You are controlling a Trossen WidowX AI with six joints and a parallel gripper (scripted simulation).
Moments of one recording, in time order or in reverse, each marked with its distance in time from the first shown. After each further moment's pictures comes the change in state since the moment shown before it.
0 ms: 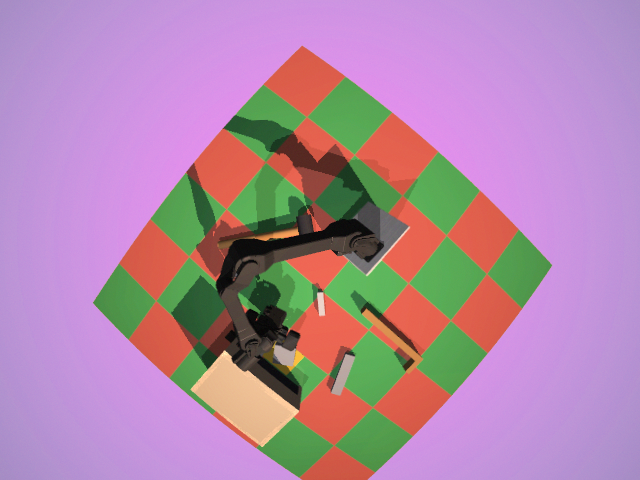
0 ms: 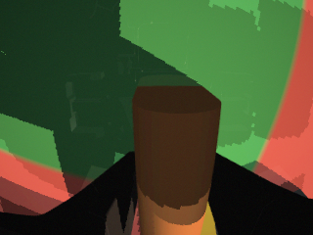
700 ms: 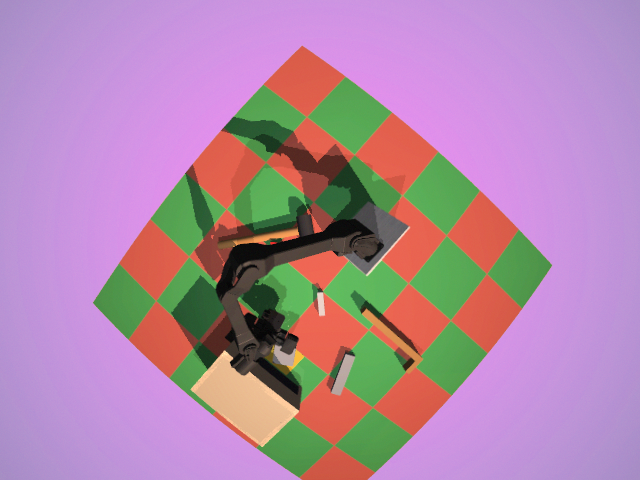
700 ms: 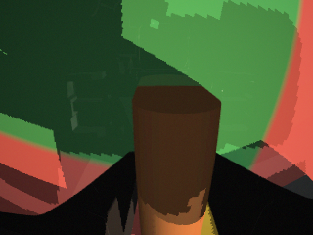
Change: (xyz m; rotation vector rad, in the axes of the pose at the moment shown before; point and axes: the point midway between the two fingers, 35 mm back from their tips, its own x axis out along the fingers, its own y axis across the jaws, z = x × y) arm 0.000 0.000 -0.013 0.001 0.000 0.005
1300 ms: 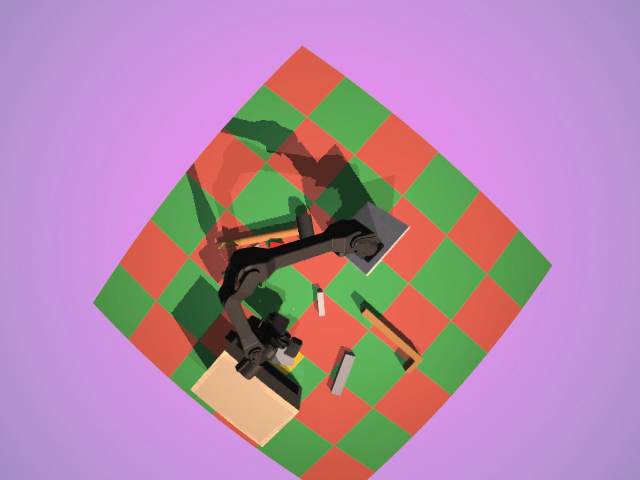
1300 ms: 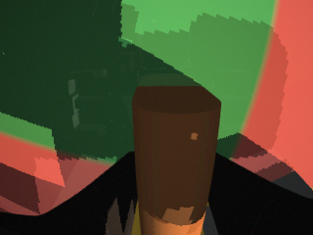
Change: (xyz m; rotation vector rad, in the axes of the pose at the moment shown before) arm -0.001 -0.016 -0.004 0.013 0.010 0.005
